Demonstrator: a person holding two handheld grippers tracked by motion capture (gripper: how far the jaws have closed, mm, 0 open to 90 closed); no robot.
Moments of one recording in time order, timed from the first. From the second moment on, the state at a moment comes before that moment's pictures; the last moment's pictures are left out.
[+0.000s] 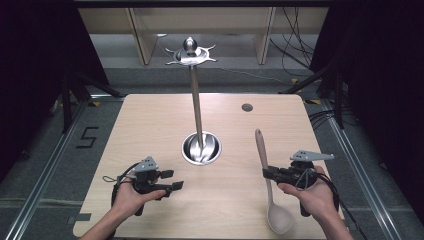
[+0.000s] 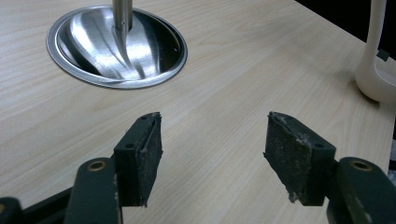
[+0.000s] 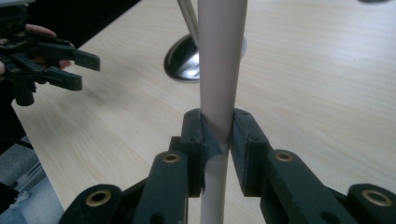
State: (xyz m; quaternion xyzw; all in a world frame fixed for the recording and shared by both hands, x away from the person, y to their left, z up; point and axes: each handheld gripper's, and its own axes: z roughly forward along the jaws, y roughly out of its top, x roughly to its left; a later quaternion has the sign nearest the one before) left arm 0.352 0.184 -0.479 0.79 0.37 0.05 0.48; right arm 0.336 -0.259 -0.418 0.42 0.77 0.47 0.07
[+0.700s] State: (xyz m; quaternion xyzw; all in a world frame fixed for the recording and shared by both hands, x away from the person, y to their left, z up) left arm 0.351 0.179 -0.479 0.79 0.36 0.05 0.49; right arm 0.324 -0.266 -0.417 0.32 0.76 0.55 0.14
